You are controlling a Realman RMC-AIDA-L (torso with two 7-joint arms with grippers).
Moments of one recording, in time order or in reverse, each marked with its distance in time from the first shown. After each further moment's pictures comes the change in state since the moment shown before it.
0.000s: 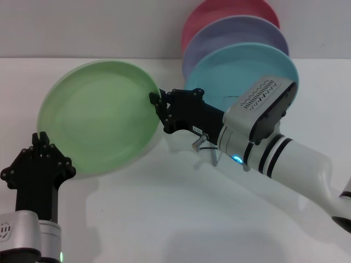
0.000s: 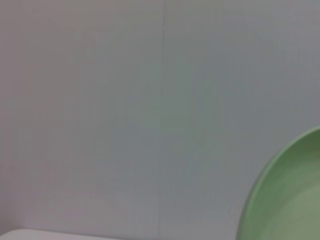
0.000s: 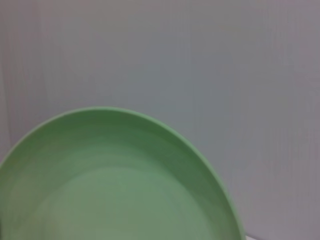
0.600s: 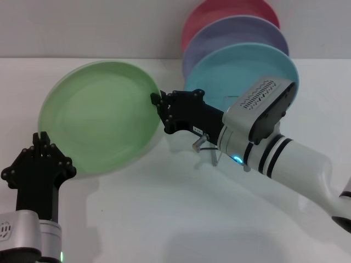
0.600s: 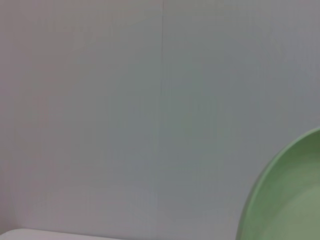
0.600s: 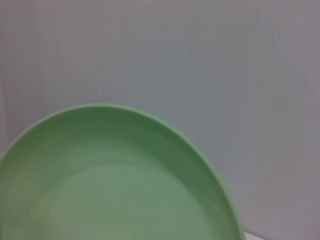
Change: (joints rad) left arm -0.002 0.000 0.000 0.002 0.000 -0.003 -0.002; right arm 0.000 0.000 0.001 0.001 0.000 0.011 0.002
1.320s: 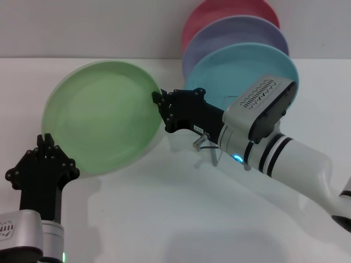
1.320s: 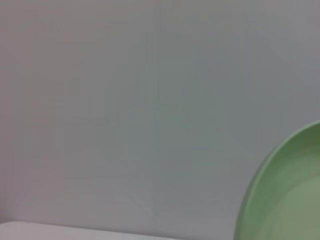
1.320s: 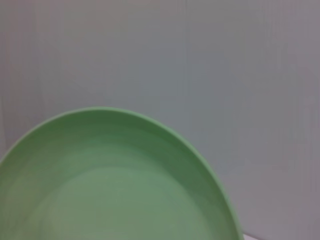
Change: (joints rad) left arm -0.002 0.000 0.000 0.006 -0.001 -0.023 -0.013; right arm 0.002 0.001 0.005 -0.002 0.000 0.003 -0.006
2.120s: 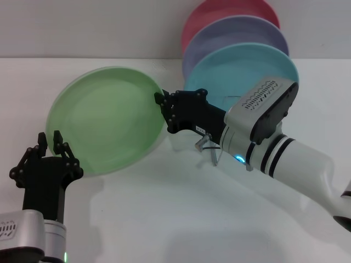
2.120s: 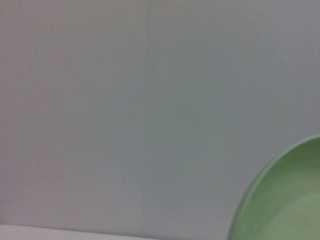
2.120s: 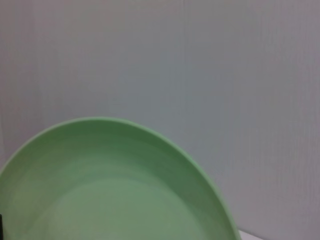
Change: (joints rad) left arm -0.006 0.007 0.009 0.001 0.012 -0.014 -0.009; right arm 0.002 0.000 0.003 -0.018 0.000 -0.009 -0.004
